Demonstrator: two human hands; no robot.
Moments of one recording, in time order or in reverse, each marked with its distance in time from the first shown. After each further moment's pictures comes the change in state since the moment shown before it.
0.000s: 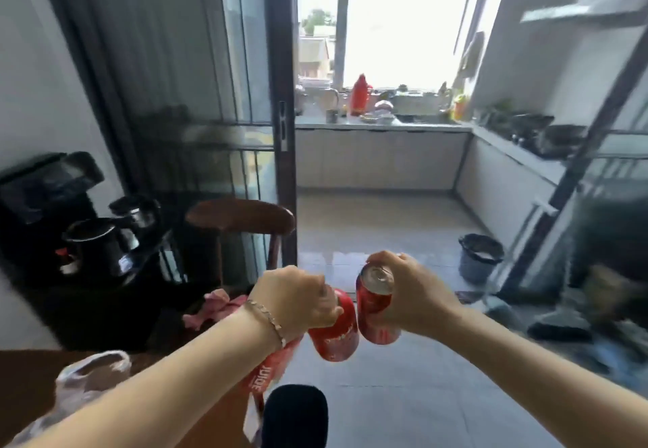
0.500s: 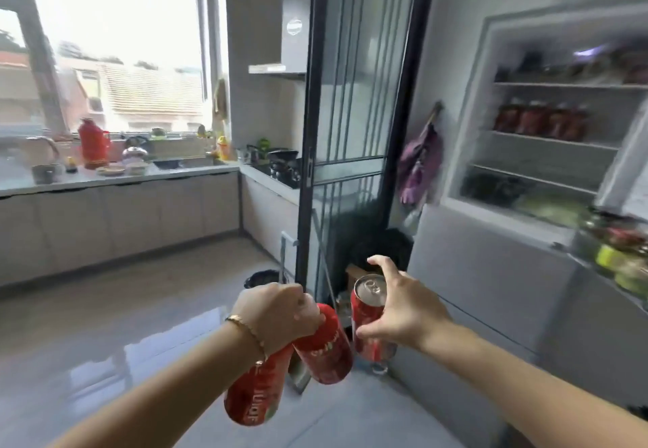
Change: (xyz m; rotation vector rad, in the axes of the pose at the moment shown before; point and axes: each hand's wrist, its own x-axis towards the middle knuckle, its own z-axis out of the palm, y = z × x) left_hand 0.279 0.414 -0.003 -0.391 -0.088 0.511; right_hand -0.136 0.390 -0.210 -0.097 0.363 0.638
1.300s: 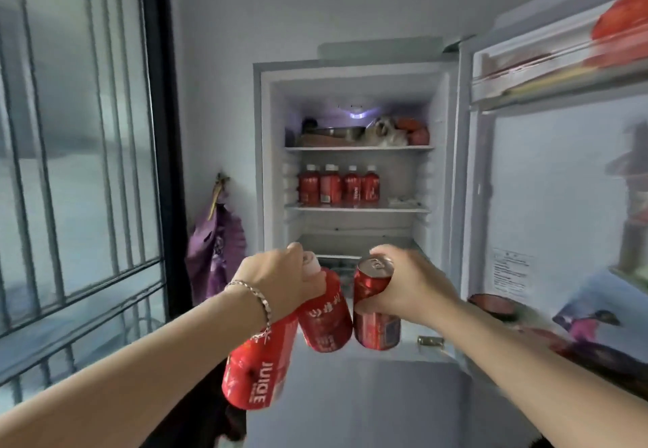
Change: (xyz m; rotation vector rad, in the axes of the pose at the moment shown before) left_hand 0.593 0.252 0.003 -0.154 0.276 0.687; right_hand 0.317 0.344 -0.213 -0.030 0.586 0.611
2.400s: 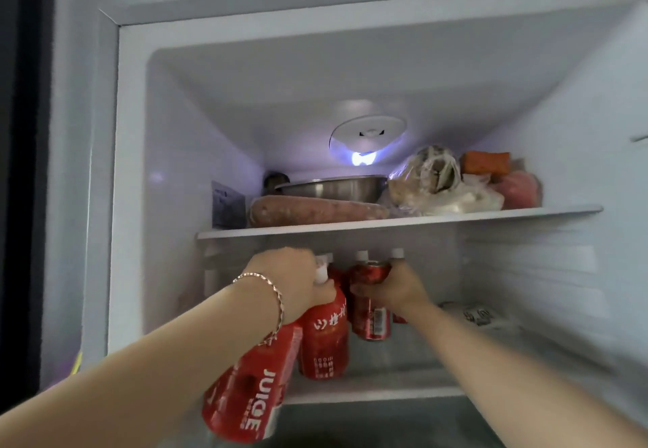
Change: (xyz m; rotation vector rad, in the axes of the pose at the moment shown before) left_hand 0.494 -0.072 0.160 0.199 0.055 0.211; right_hand 0.564 0.150 0.080 0.267 0.356 0.183
